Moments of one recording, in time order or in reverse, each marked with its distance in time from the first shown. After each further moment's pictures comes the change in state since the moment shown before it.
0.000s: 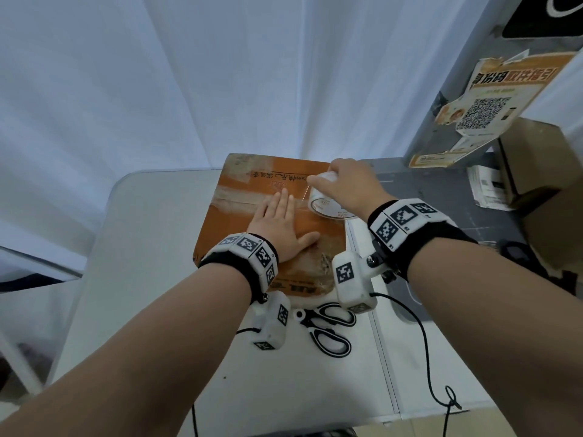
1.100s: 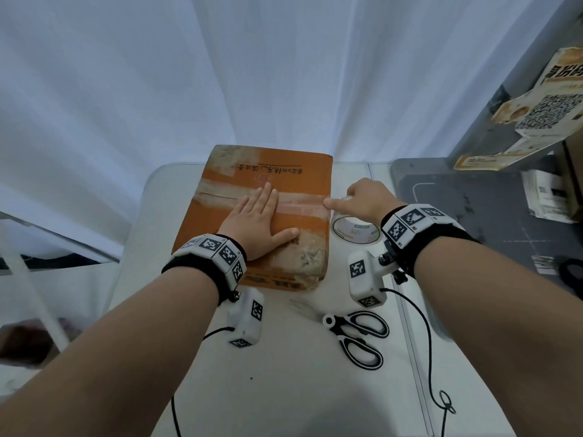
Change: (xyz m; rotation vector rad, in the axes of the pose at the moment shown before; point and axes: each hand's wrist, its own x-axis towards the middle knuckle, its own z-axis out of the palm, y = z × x) left_hand -0.019 -0.091 0.006 -0.091 -0.032 -0.054; right_hand 0.023 -0.002 0.041 -0.105 -0.293 0.080
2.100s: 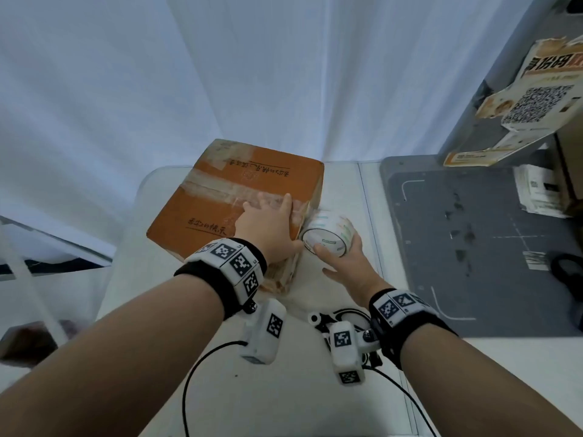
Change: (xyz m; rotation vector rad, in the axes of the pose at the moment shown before) left_hand -0.004 0.074 -0.013 0.067 0.006 -0.195; right_hand -0.059 0.050 0.105 1.272 -0.064 0.200
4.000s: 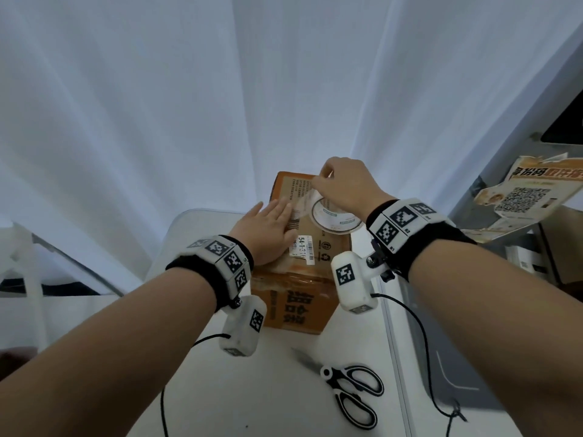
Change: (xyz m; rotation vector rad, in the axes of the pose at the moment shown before) left_hand -0.006 -0.085 -0.075 -0.047 0.163 0.221; right_hand -0.003 -0.244 0.106 -1.130 0.155 -0.661
